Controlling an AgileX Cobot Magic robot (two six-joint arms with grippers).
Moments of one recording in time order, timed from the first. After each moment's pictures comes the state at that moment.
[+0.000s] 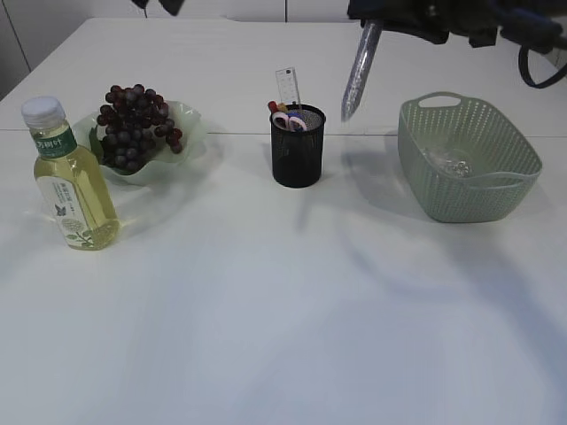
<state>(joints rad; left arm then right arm) -0.56 1.90 -2.11 0.23 1.26 -0.22 0.17 1.53 -1.24 1.30 0.66 -0.82</state>
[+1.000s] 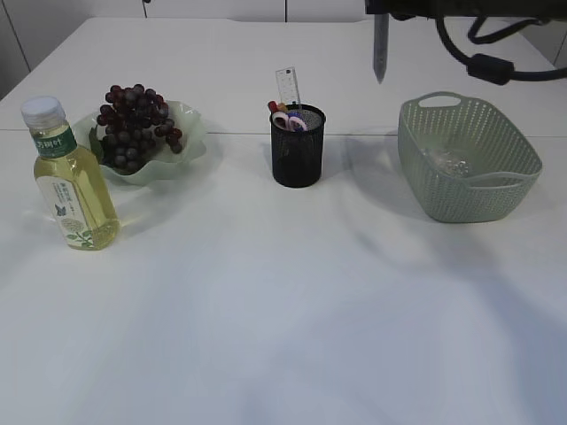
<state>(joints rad) -0.56 1.90 -2.11 0.37 1.26 -0.25 0.21 1.67 -1.31 1.77 0.36 -1.96</state>
